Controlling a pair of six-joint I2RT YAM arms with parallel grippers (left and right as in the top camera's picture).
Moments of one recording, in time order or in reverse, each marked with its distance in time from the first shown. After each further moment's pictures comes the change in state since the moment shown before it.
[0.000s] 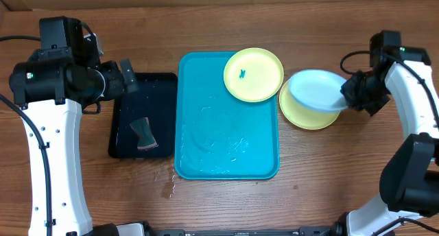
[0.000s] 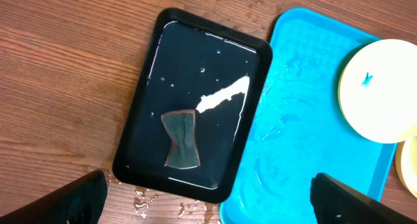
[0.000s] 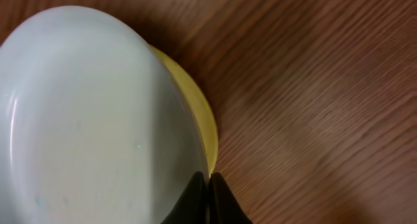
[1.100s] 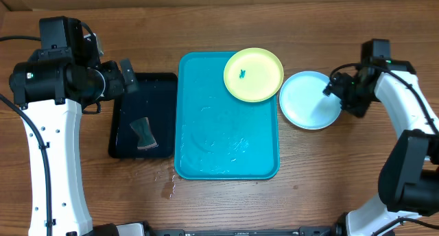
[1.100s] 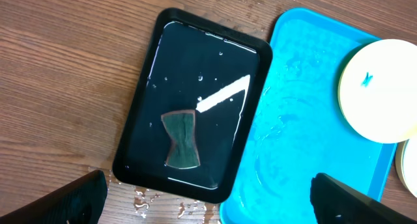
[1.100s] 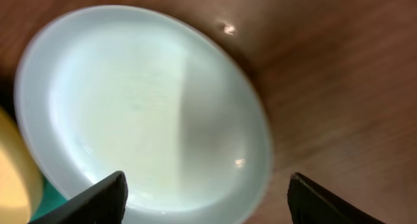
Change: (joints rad) left arm 0.000 0.000 0.000 0.000 0.000 0.000; right arm 0.038 0.000 -0.140 0.300 -0.123 -0.220
